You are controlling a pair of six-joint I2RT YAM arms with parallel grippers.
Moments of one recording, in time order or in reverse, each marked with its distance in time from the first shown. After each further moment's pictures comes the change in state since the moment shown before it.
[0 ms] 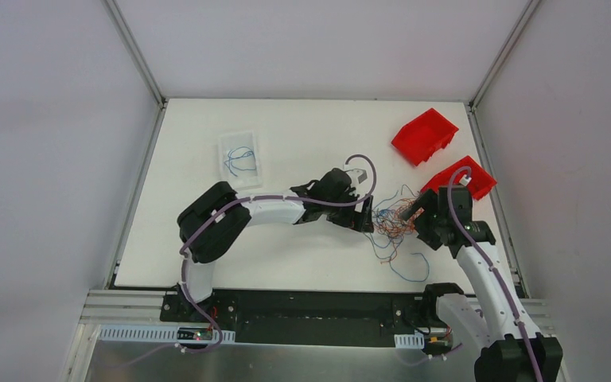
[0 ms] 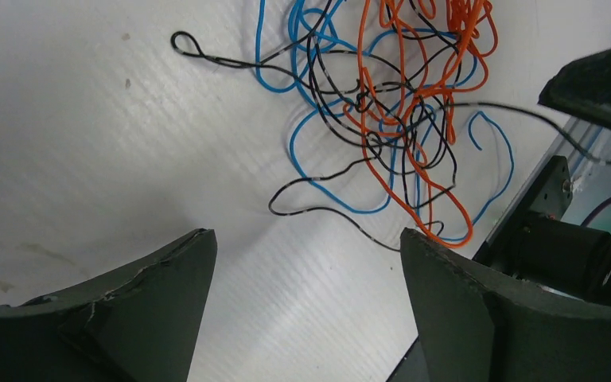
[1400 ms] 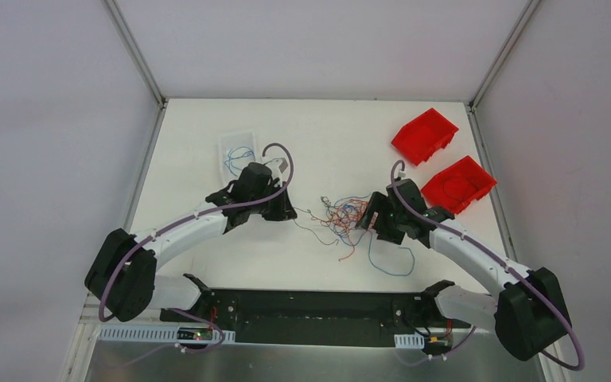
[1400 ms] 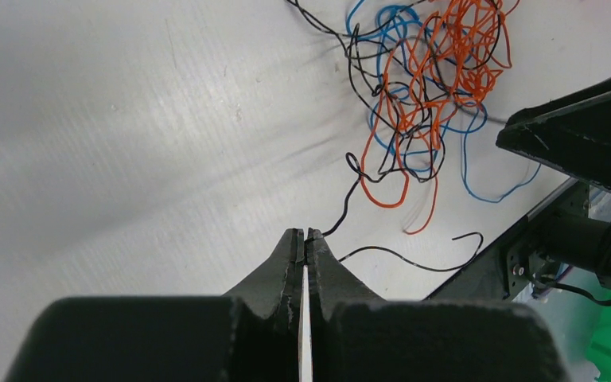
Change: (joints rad) left arm 0.311 -0.586 -0.400 -0.218 -0.036 0.038; right arm 0.392 0.278 -0.006 0.212 -0.068 0.013
